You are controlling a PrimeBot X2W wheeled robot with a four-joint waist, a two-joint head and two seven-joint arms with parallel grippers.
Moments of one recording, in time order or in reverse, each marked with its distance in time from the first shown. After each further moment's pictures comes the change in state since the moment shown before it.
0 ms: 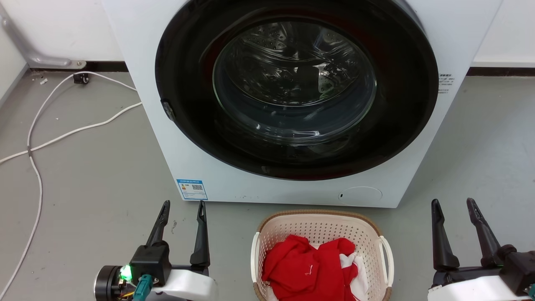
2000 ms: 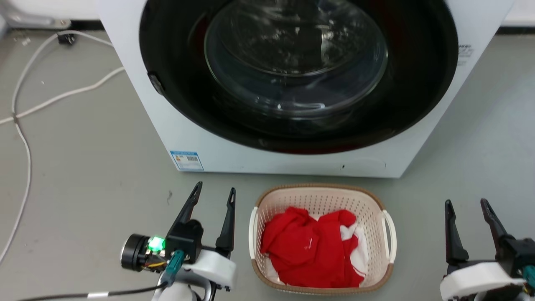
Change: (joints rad) left arm -0.129 -0.030 -0.045 0.149 0.100 -0.090 -0.030; right arm -0.091 -0.001 -0.118 0.197 -0.163 0.000 -0.031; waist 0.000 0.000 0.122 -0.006
